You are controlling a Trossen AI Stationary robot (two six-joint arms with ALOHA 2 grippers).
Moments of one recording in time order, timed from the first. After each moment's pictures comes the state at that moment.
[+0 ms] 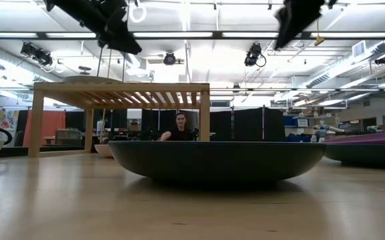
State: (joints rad) left arm 0.52 0.98 0.88 -0.28 -0.11 0.14; right arm 0.06 1.28 1.29 -1.14 0.35 0.06
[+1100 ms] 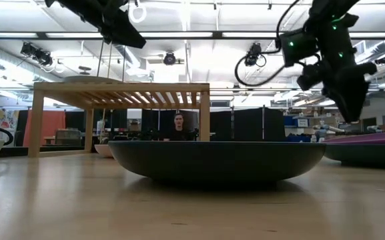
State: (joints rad) left arm 0.40 0.98 0.88 -0.28 -0.10 0.14; right arm -0.40 1.28 0.85 -1.24 0.05 0.00
